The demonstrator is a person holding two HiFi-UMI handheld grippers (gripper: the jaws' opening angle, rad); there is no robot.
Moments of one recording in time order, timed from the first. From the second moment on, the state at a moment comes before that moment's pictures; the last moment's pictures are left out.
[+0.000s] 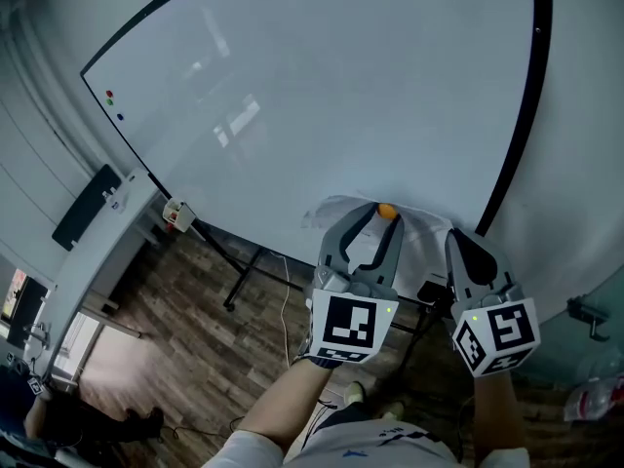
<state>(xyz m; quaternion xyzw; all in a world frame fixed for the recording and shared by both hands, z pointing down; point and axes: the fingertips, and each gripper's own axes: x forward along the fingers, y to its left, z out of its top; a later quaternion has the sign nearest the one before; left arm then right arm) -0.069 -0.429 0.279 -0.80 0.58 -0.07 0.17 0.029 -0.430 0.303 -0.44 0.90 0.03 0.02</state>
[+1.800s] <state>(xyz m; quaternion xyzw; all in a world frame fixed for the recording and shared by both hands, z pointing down) -0.164 -0.226 0.298 -0.83 0.55 -0.01 0.11 -0.051 -0.267 0.317 -0.45 0.89 0.04 -0.03</state>
